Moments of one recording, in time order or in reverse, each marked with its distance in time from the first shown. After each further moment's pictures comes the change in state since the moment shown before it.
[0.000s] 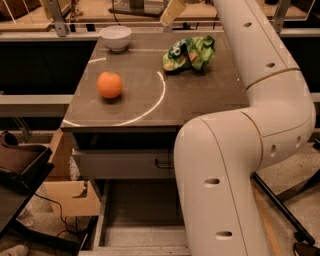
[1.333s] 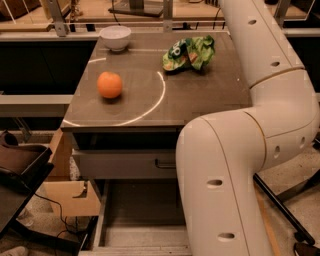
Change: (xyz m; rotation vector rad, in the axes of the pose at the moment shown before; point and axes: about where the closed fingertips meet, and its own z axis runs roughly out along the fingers) arm -0.002 -0.009 -0.012 0.017 -0.007 0.002
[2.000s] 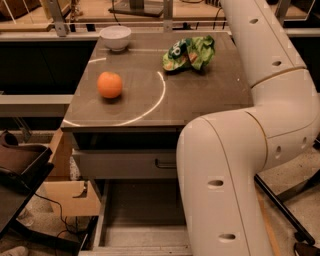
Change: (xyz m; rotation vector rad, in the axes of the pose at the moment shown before) arm -0.001 -0.004 -0.005 0.008 -0.003 0.001
